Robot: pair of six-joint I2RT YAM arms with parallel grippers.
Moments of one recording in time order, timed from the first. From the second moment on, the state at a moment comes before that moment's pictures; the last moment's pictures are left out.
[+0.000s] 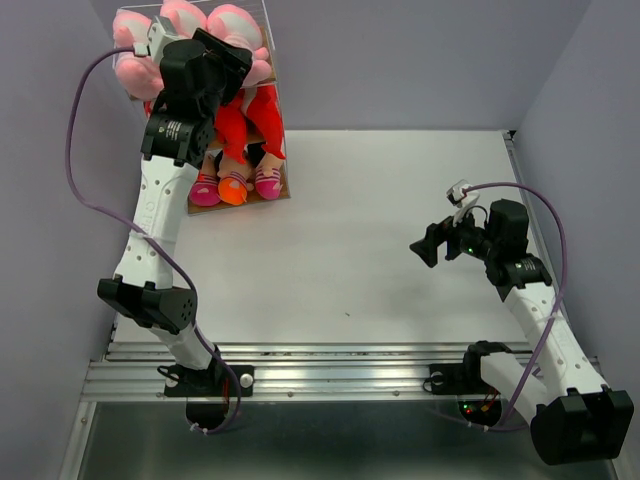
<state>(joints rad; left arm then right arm) -0.25 1.65 2.12 -0.55 -0.20 -0.97 0.07 0.89 0.74 -0.32 -0.62 -0.15</state>
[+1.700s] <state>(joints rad) -0.23 1.49 1.99 -0.46 -0.14 -0.96 0.07 0.89 0.74 -0.32 -0.61 -0.16</state>
